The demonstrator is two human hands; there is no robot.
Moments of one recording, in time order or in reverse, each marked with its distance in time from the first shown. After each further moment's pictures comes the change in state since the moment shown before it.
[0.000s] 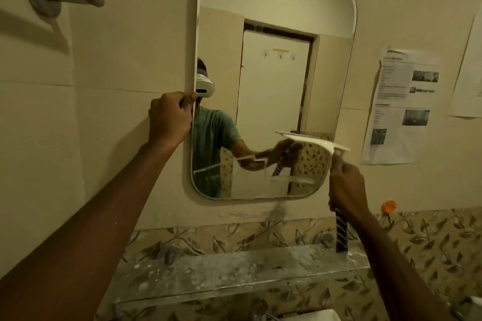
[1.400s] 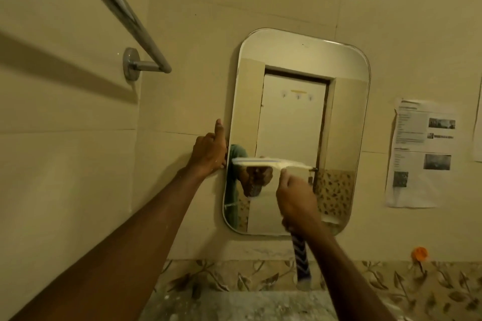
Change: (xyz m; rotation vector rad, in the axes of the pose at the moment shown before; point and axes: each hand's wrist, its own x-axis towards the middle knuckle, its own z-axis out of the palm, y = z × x) left_hand 0.009 0.015 -0.022 -0.308 -0.282 -0.318; right_hand -0.059 -0.138 0.069 -0.114 -0.288 -0.116
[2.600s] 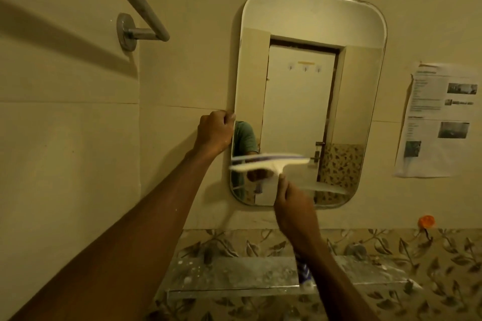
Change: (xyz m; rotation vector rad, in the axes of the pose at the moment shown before) left_hand 0.000 -0.020 0.009 0.241 0.078 0.136; right_hand -0.040 0.052 0.046 -0.058 0.087 -0.122
